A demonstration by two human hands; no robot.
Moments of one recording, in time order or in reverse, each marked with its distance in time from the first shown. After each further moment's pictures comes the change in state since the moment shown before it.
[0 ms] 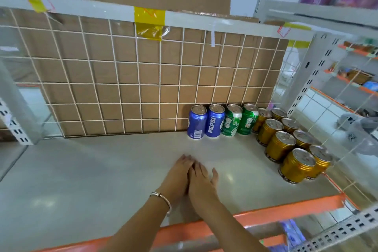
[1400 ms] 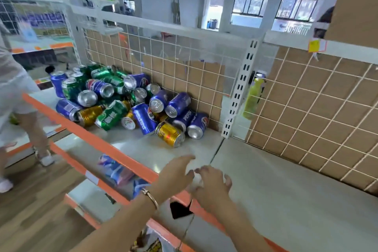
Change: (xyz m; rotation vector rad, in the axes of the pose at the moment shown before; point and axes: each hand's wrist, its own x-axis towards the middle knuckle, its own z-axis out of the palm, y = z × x) left_hand -0.324 -0.256 -0.250 0.020 0.392 -0.572; right_hand -0.084 -0.411 0.011 0.238 -0.289 -0.591
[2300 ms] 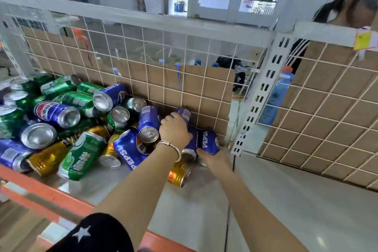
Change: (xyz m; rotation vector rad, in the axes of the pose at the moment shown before) left_hand 0.226 -0.042 -0.065 0.384 0.079 -0.200; right_hand 0.193 -0.020 -0.016 0.830 0.190 0.558
